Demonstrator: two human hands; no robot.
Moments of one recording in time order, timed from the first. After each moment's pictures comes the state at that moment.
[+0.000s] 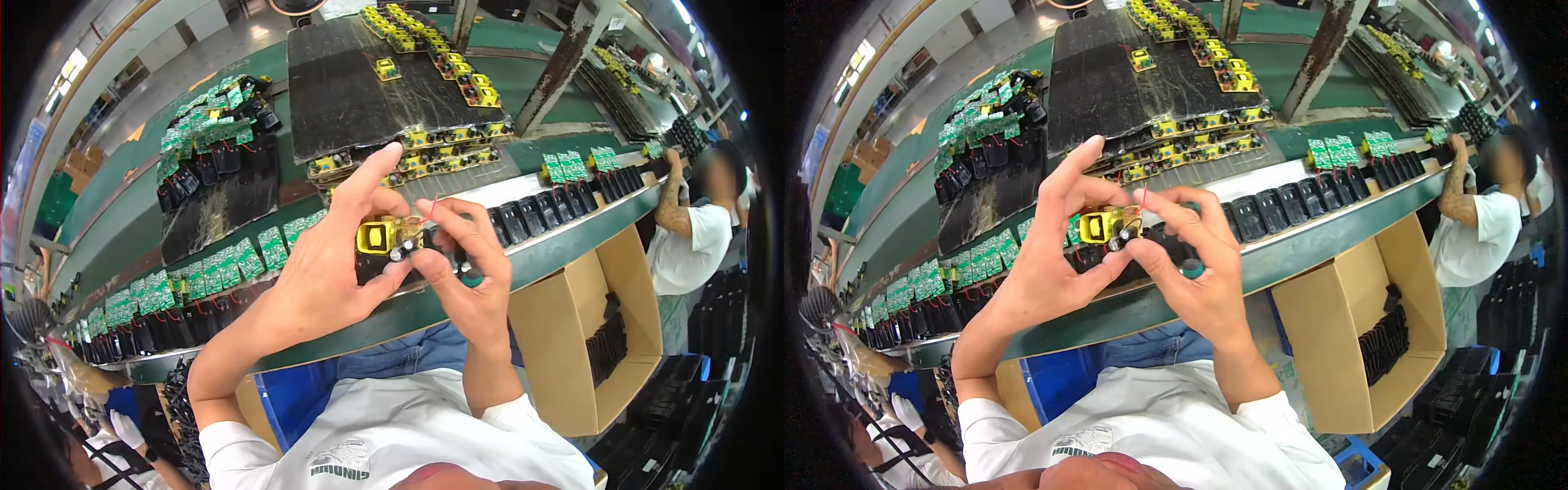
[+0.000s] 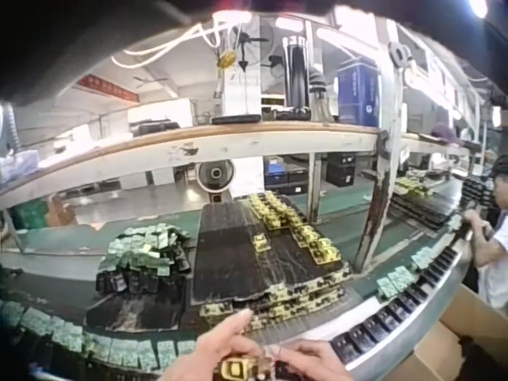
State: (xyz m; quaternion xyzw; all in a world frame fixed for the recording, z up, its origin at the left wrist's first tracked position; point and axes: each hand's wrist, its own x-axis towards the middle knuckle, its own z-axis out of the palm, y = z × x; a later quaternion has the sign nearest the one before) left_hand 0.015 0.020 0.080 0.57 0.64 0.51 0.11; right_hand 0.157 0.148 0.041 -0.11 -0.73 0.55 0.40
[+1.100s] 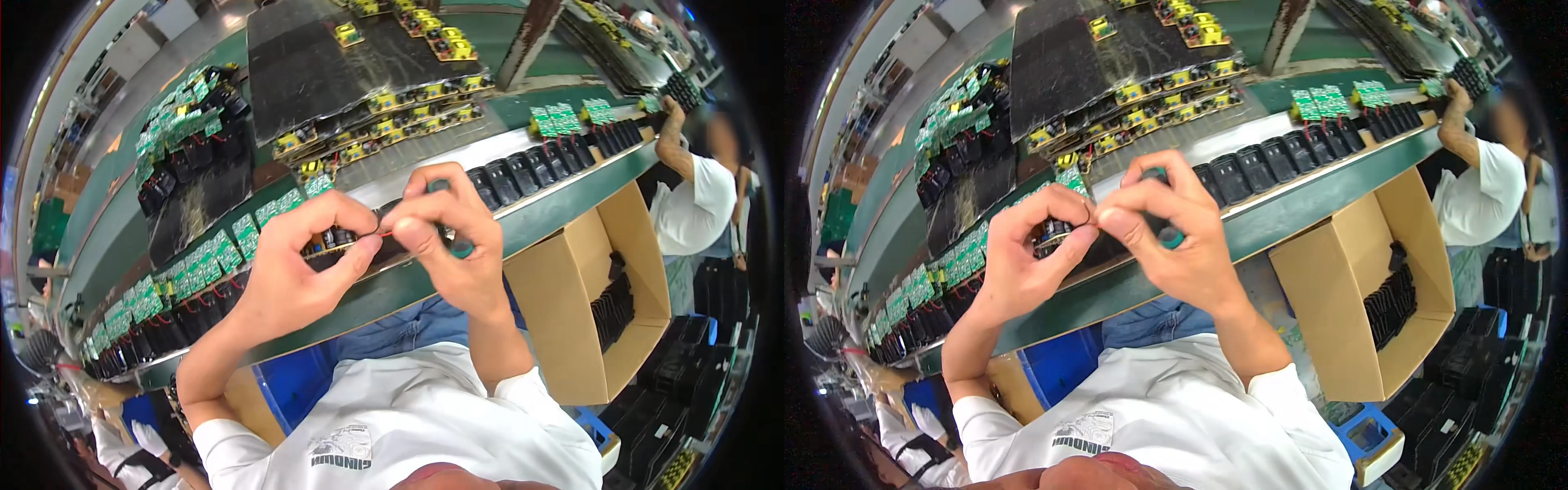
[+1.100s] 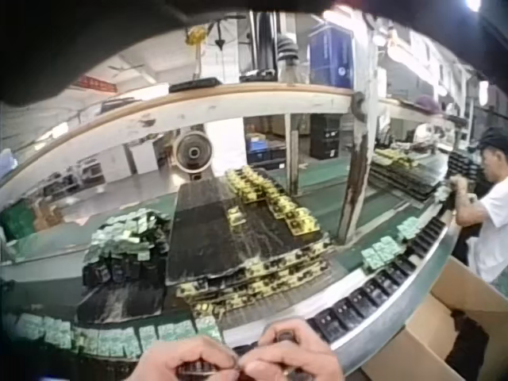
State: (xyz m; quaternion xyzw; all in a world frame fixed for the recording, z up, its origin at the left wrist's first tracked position) left_hand 0.020 0.017 0.072 0.54 0.66 0.50 0.17; right_hand 0.158 0.169 0.022 -0.02 -0.73 0.56 0.40
